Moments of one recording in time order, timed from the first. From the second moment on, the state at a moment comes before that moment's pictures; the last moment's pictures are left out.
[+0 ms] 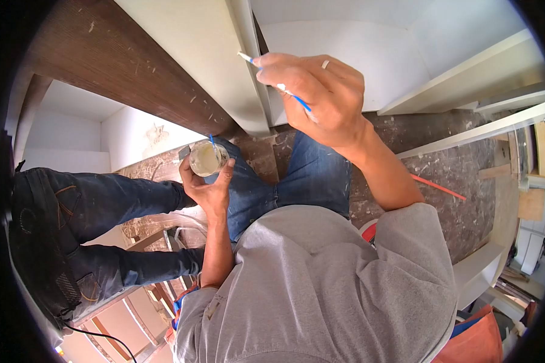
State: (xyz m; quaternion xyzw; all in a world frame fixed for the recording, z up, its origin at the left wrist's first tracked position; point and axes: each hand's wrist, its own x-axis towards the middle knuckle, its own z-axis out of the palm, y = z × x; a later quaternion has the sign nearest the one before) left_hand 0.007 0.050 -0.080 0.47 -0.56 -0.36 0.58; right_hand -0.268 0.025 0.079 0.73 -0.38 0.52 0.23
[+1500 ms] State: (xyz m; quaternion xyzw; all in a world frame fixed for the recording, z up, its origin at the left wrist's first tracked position) left_hand -0.017 0.037 -0.055 0.45 -0.61 -0.27 0.59; right_hand -0.247 0.065 0.113 0.72 -0.43 0.53 -0.14
